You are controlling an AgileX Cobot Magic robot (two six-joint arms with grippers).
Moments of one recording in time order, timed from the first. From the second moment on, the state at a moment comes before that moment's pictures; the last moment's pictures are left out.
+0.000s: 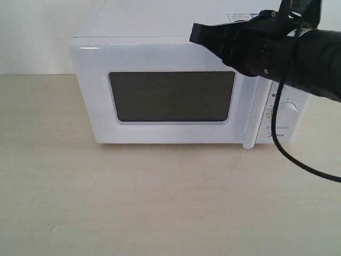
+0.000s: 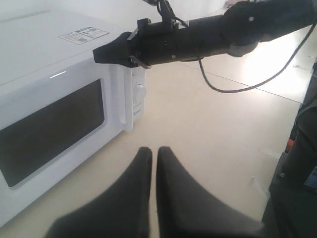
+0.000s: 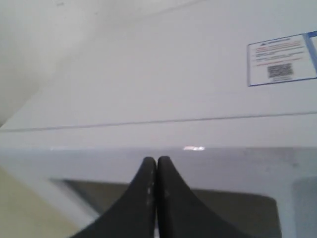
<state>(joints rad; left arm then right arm) -0.54 0.49 -0.75 -0.63 0.76 0.58 0.64 1.33 -0.81 0.77 -0.26 -0.33</state>
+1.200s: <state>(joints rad) -0.54 0.49 -0.75 -0.63 0.76 0.58 0.64 0.79 -0.66 0.77 0.32 -0.37</state>
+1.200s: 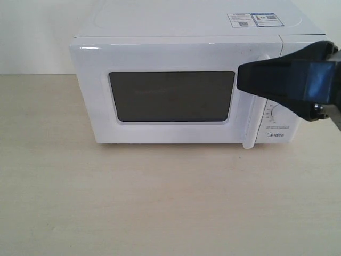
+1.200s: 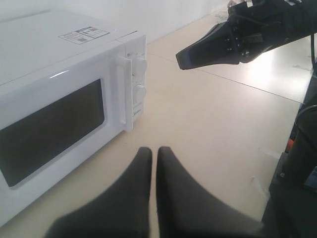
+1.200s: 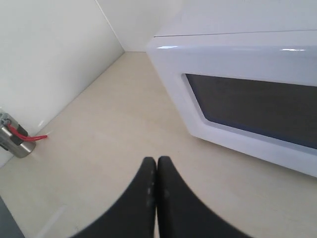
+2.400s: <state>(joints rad) -0.54 0.49 -0.75 -0.63 0.76 0.58 0.13 0.07 -0.19 0.72 0.31 -0.38</state>
